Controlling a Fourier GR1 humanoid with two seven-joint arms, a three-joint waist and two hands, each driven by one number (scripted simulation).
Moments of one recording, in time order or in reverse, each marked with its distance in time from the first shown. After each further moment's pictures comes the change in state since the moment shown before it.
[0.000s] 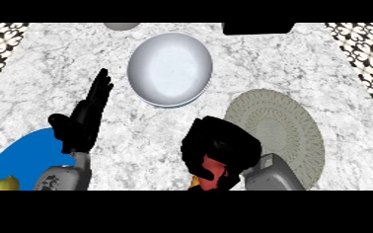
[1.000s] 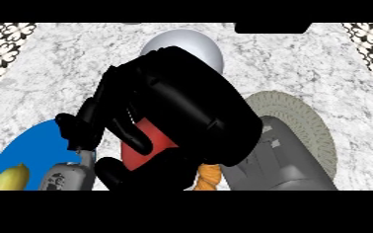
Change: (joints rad) left arm -0.021 -0.020 -0.022 -0.010 -0.013 -0.027 0.001; right arm -0.602 0.033 -0.044 -0.198 -0.180 -0.164 0.980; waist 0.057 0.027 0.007
